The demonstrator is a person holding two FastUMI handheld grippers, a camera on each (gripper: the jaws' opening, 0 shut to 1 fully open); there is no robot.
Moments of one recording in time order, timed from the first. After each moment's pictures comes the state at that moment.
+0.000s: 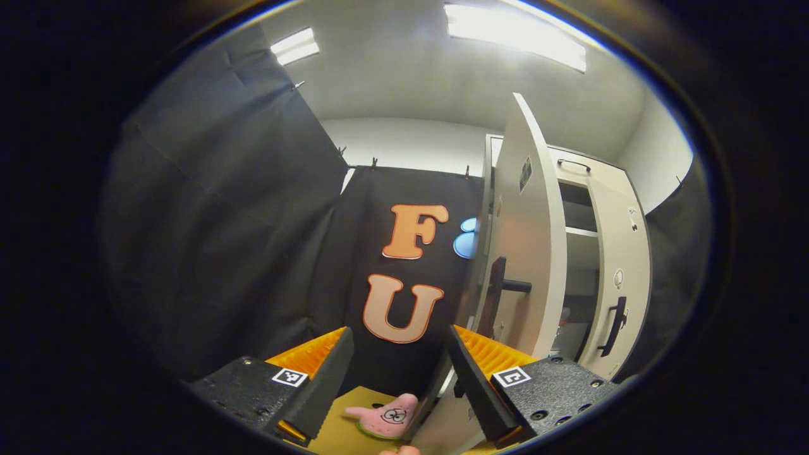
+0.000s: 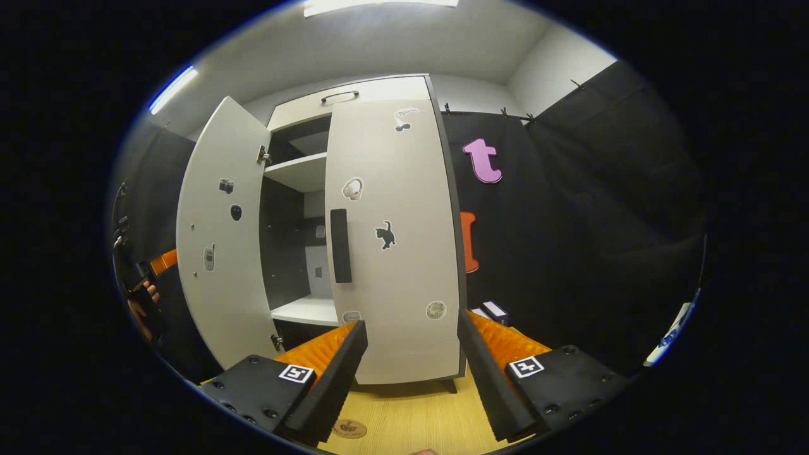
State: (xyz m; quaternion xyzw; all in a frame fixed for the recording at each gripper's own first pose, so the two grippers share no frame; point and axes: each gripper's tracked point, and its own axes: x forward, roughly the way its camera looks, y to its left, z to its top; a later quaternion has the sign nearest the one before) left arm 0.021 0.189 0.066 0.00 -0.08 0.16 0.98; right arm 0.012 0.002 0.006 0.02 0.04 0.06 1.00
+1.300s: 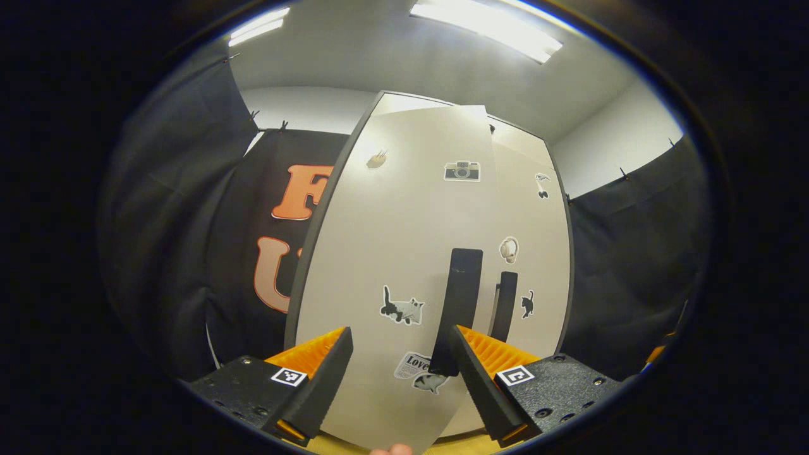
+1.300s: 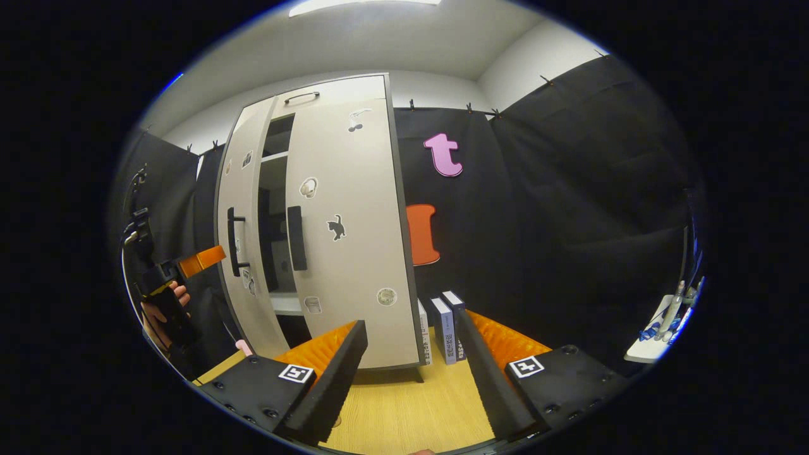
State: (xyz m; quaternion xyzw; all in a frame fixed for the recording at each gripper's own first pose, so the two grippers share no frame) left arm 0.112 0.012 0.011 -0.02 -0.03 -0.02 1.00; right arm -0.020 -0.065 0.000 0.03 0.06 -0.02 1.00
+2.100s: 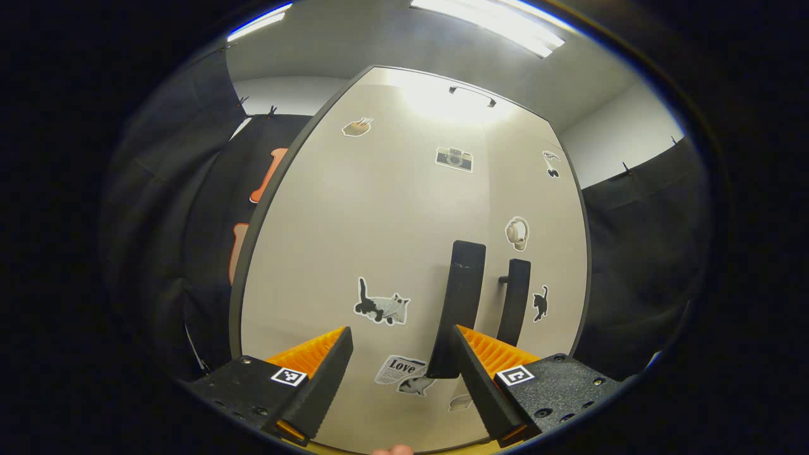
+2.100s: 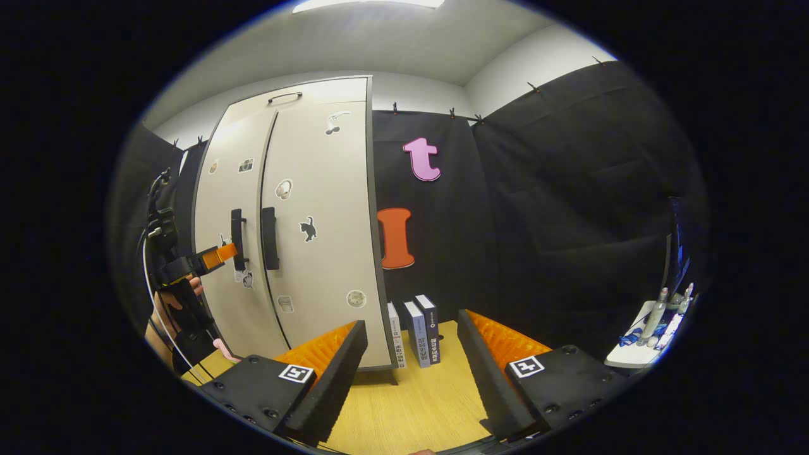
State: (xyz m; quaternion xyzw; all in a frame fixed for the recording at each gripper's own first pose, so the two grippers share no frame) left arm 0.176 -0.013 -0.012 -0.03 -0.01 -0.03 1.00; right arm -0.023 -0.099 0.003 0.01 0.05 -0.07 1.00
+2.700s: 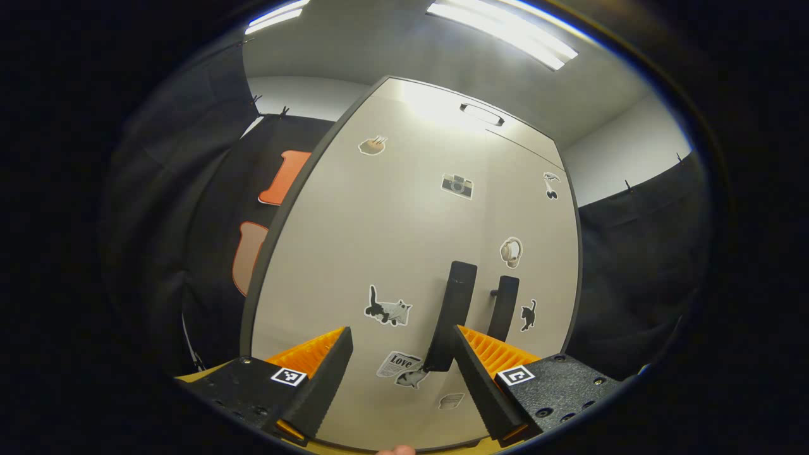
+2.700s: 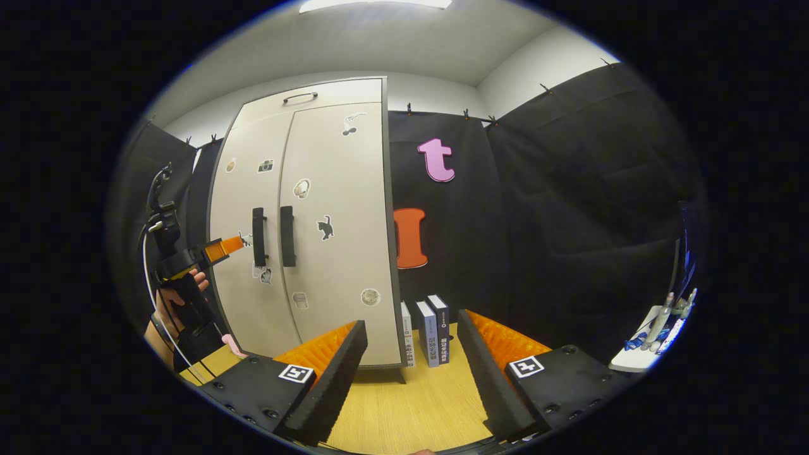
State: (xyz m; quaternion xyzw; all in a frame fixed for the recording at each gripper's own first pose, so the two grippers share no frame) left arm 0.129 0.000 0.015 -0.05 -0.03 -0.02 1.00; right arm -0.036 -0.076 0.006 0.01 0.05 -0.03 1.00
